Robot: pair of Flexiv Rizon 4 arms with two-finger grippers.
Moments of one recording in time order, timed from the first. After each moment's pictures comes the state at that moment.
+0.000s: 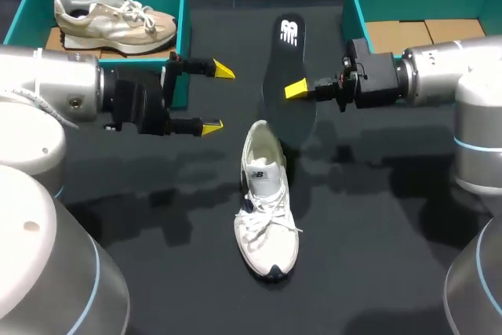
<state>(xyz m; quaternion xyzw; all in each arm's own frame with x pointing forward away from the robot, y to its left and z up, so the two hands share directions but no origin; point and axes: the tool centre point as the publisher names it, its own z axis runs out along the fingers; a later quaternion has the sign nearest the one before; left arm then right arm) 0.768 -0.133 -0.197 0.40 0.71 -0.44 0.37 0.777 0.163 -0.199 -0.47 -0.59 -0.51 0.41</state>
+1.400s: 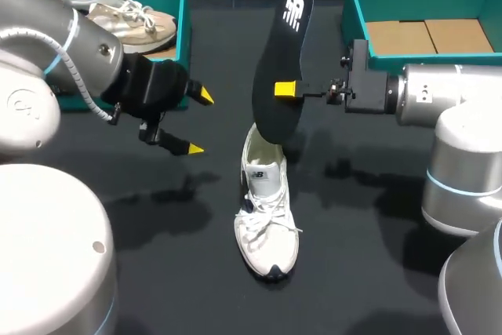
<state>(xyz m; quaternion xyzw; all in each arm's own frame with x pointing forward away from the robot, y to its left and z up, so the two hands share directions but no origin) 0.749 -0.085 -0.252 0.12 0.94 -0.31 0.10 0.783 0.185 -0.201 -0.38 -0.63 -0.64 0.23</state>
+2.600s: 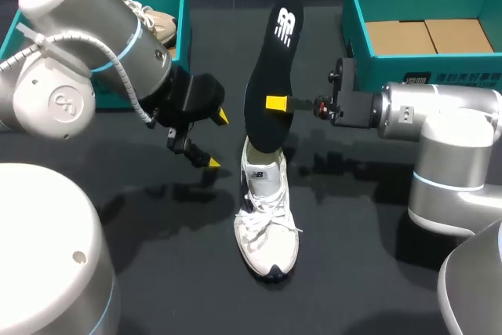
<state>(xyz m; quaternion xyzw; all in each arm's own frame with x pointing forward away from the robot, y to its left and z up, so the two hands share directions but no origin) 0.746 -0.111 -0.300 0.08 0.96 -0.25 0.03 0.789 0.198 -0.237 -0.29 -0.64 -0.68 0.21</state>
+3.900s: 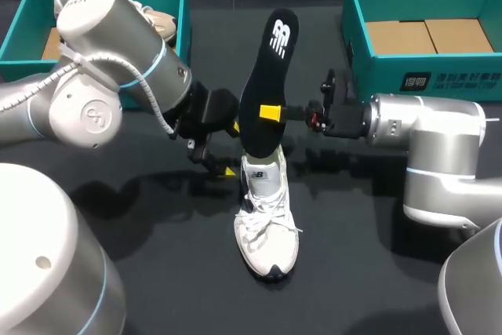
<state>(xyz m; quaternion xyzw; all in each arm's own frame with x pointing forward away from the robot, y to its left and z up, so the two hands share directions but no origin) 0.764 -0.134 -0.355 0.07 0.96 -0.25 0.01 0.796 0.208 -0.264 -0.23 -0.64 -0.71 0.19</state>
